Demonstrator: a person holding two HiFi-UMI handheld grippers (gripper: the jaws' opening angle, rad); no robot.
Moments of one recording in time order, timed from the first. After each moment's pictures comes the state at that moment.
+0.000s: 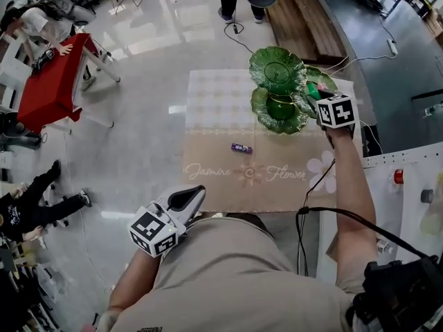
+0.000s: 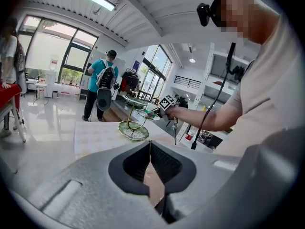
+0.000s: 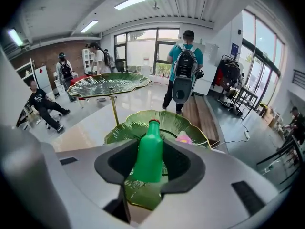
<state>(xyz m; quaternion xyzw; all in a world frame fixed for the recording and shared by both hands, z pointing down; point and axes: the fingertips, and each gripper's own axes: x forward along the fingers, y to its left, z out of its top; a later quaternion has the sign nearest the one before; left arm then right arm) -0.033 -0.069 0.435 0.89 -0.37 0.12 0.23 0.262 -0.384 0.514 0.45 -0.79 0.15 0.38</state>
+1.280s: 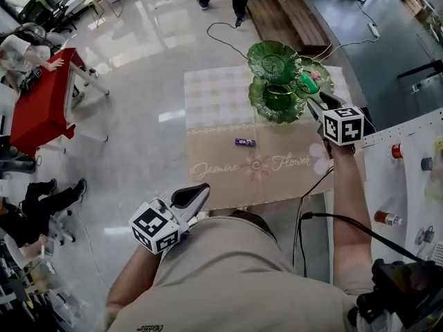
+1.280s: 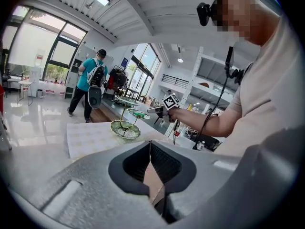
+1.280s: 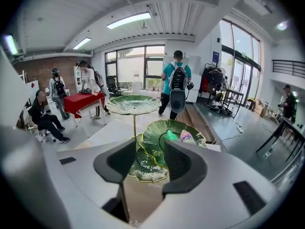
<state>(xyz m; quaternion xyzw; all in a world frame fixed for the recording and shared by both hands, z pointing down) -0.061 -0.060 0.426 0.92 -0.29 0.12 0.22 0.243 -0.303 0.458 0.52 -0.79 0.15 0.28</state>
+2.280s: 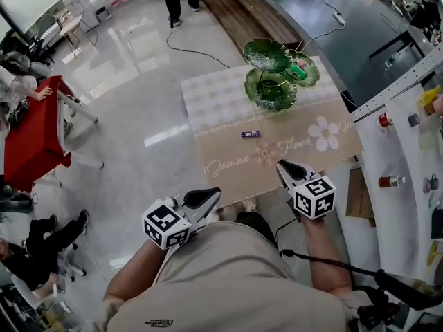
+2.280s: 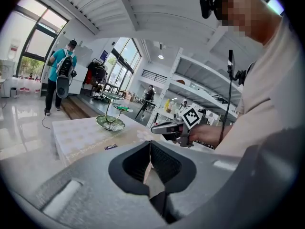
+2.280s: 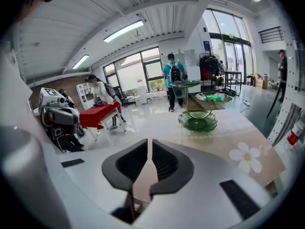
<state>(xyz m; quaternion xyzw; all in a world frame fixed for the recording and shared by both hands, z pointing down) -0.117 -0.013 0.432 0.96 -0.15 0.13 0.20 0.062 -0.054 0.487 0.51 -0.80 0.24 0.19</state>
